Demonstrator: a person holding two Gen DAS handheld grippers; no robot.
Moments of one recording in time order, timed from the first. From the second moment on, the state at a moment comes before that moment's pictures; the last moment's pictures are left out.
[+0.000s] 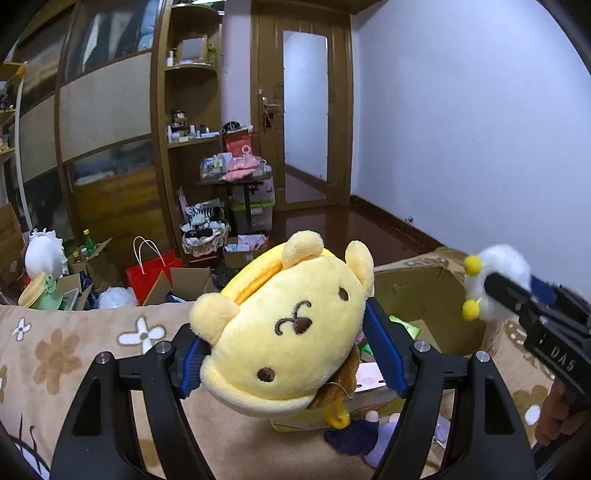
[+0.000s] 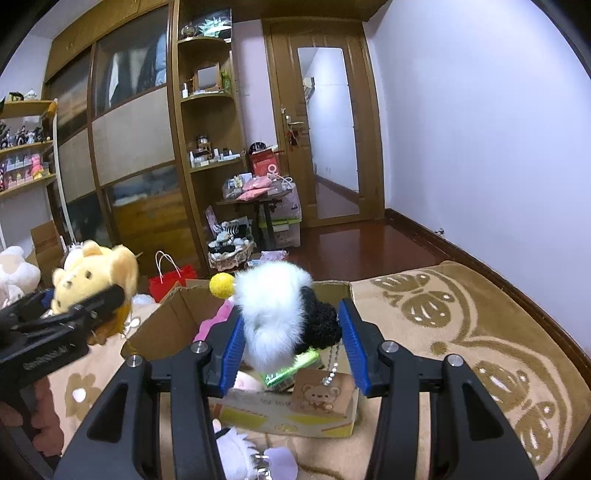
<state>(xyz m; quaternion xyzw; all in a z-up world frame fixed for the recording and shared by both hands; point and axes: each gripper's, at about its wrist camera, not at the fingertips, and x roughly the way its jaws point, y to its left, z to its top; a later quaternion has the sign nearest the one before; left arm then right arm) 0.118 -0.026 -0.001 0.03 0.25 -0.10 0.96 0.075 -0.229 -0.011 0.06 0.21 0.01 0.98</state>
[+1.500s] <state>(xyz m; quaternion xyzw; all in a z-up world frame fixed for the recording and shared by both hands) 0.117 -0.035 -0.027 0.05 0.35 -0.10 0.93 0.081 -0.255 -0.029 0.12 0.27 0.04 0.96</state>
